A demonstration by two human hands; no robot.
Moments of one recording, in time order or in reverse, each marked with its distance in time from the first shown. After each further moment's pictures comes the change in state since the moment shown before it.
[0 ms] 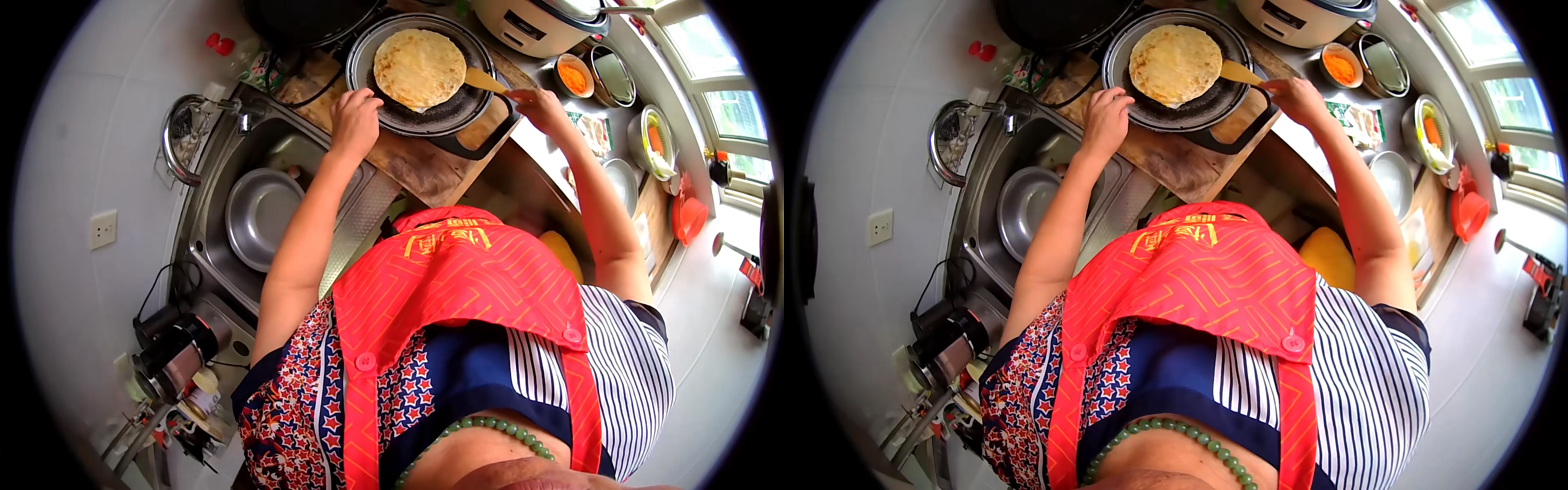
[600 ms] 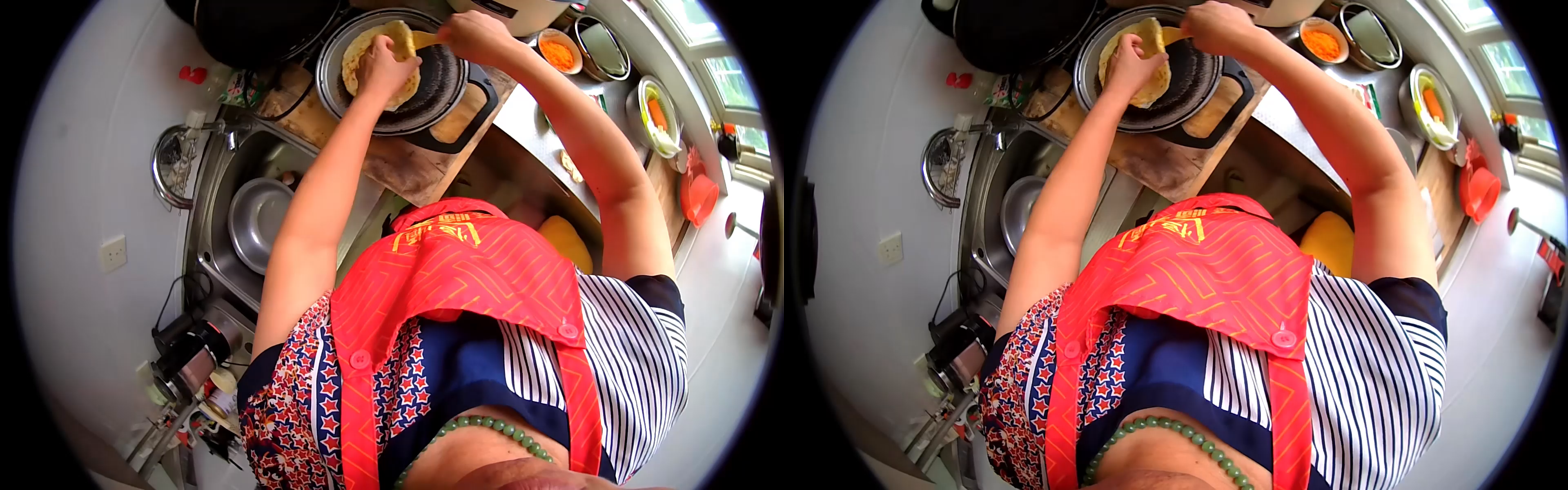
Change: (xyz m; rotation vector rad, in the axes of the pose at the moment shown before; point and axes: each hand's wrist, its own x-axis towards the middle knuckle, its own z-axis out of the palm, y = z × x) left_hand 0.117 0.068 0.065 -0.311 -0.171 -0.403; right_hand 0.062 -0.074 -0.056 -0.252 0.102 -0.207
